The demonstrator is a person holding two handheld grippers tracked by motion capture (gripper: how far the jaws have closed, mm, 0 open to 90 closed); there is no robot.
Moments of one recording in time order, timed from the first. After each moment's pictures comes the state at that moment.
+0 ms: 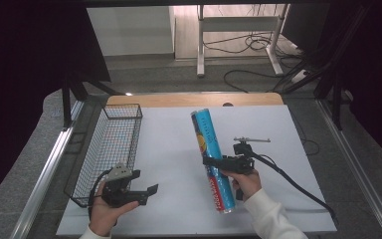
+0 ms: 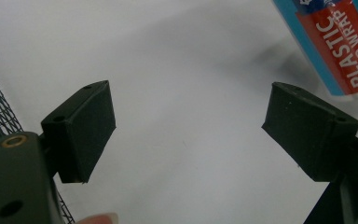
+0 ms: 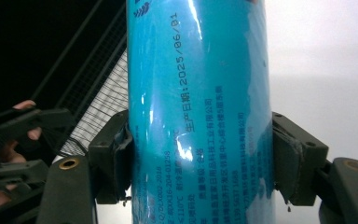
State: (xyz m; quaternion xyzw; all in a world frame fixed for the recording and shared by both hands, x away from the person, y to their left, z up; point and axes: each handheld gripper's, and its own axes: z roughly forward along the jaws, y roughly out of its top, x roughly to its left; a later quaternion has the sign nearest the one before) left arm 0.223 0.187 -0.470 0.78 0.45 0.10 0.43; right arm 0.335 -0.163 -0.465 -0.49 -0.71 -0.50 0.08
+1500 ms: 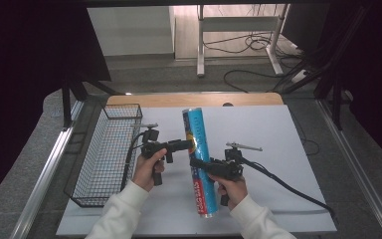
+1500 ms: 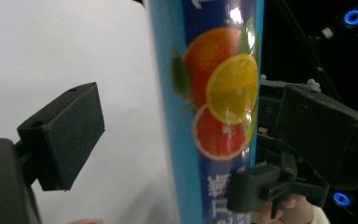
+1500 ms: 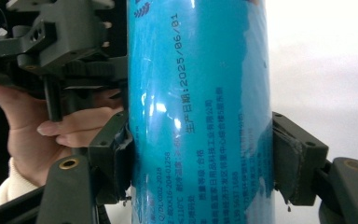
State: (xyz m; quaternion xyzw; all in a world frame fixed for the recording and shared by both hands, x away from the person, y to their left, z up) left arm 0.350 0.121 -0.456 0.65 0.45 -0.18 0.59; right arm 0.317 -0.136 -0.471 -0.47 -0.67 -0.57 0.11
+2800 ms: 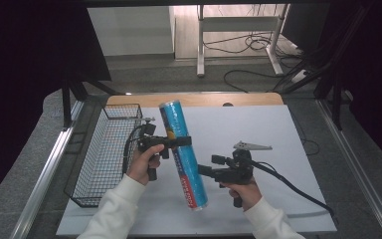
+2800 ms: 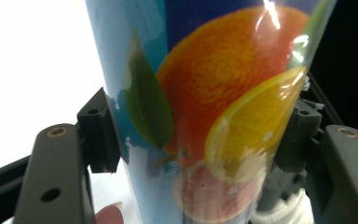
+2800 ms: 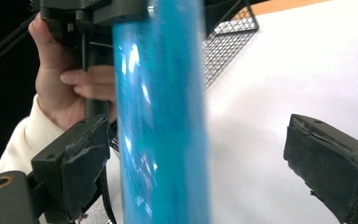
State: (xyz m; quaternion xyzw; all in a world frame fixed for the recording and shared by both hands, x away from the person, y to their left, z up) left arm 0.350 0.144 -0.431 0.66 0.40 -0.18 0.61; right arm 0.304 -0.161 -0.448 -0.39 -0.72 -0.57 0.07
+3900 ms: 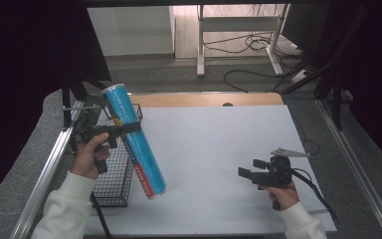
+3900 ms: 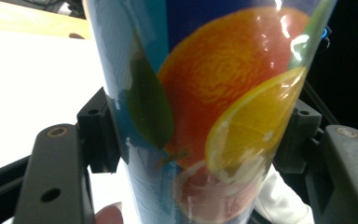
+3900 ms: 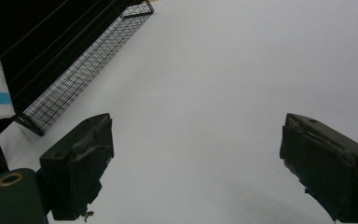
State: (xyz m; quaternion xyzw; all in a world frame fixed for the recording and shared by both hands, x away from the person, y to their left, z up) left arm 0.327 0.264 -0.383 0.64 0.44 -0.12 0.62; right arm 0.313 -0.264 -0.477 -0.45 -0.74 -0.50 -0.03
